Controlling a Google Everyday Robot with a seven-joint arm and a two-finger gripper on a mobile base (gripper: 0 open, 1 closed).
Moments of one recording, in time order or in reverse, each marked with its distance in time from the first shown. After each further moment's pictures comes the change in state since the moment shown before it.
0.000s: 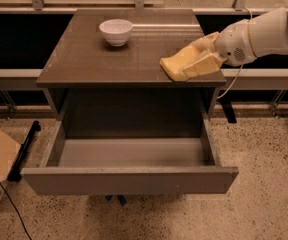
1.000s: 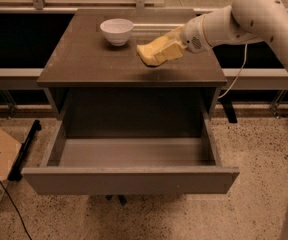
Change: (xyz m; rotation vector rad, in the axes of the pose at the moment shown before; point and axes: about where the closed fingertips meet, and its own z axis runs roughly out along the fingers) arm -0.027 -0.070 0.097 0.069 -0.028 0.047
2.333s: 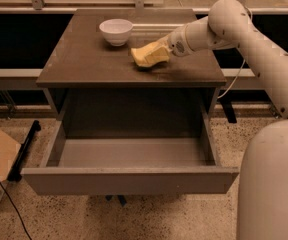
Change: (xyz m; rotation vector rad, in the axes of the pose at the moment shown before) arm 0.021 -0.038 0.070 0.018 0.013 0.095
